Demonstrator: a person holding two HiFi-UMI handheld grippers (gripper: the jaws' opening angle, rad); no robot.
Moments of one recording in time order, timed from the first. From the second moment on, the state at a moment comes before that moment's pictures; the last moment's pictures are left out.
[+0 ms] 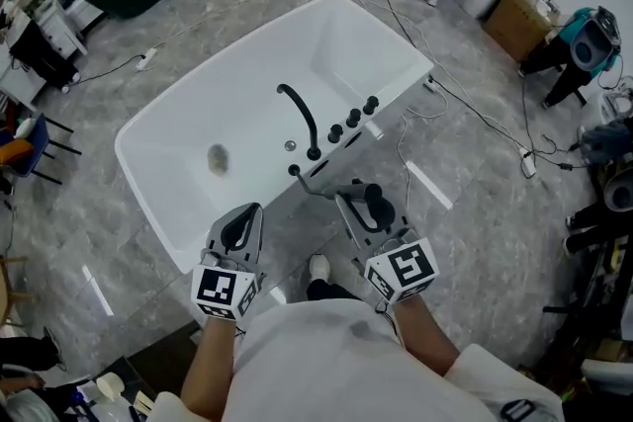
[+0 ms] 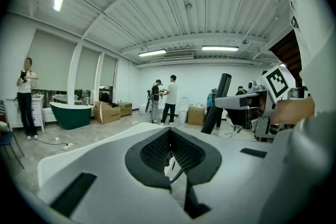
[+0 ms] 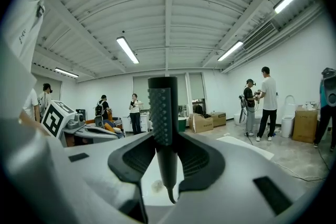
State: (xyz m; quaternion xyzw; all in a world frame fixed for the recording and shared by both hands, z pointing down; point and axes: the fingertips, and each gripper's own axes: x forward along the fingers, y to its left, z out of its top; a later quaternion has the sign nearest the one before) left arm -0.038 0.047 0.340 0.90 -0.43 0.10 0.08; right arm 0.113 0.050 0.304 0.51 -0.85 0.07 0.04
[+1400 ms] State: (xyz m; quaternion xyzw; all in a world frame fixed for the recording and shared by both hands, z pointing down) left arm -0.059 -0.057 0.366 0.88 -0.45 0.11 0.11; right arm 0.091 -0.064 0.334 0.47 -0.87 0.10 0.09
